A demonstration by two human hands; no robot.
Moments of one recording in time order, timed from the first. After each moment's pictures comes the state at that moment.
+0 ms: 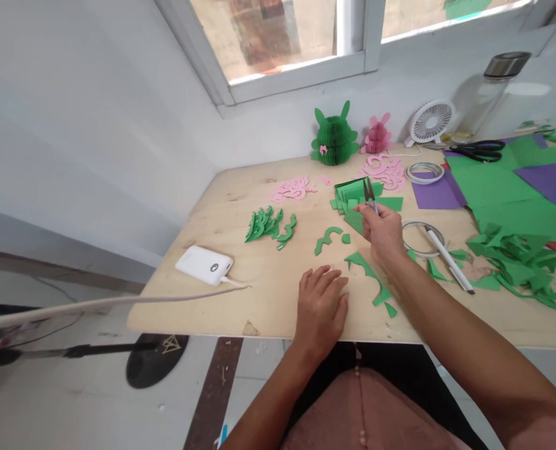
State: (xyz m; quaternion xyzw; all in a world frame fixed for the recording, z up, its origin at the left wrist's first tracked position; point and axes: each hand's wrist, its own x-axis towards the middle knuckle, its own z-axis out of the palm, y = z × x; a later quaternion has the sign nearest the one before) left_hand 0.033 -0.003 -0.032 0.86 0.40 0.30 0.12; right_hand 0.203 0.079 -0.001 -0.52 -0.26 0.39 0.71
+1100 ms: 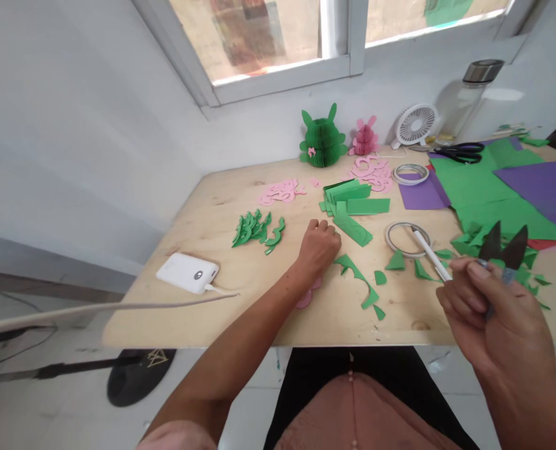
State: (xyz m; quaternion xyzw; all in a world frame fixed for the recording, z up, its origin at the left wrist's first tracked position) left_hand 0.093 0.115 -0.023 0.94 0.29 0.06 -0.14; right_hand 0.247 -0.073 0.029 -0.47 -0.17 0.39 0.77
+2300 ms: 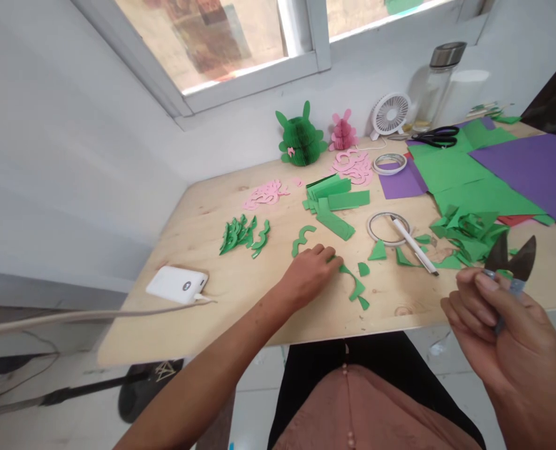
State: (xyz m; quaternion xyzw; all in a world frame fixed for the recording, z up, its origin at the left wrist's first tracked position) left_hand 0.075 0.067 -0.015 0.98 0.18 0.01 -0.04; right_hand 0.260 -0.112 0.019 -0.49 -0.10 0.39 0.77
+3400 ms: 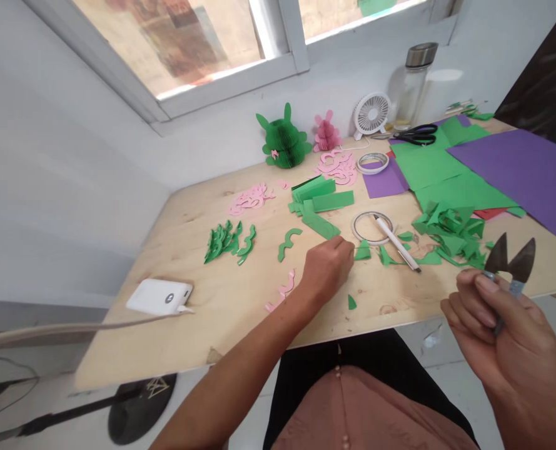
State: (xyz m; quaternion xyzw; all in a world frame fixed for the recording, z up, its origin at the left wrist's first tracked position) left_hand 0.138 0.047 -0.018 0.96 0.27 0.12 0.02; right_hand 0.273 -0.127 0.015 -0.50 -0.08 0.37 0.78
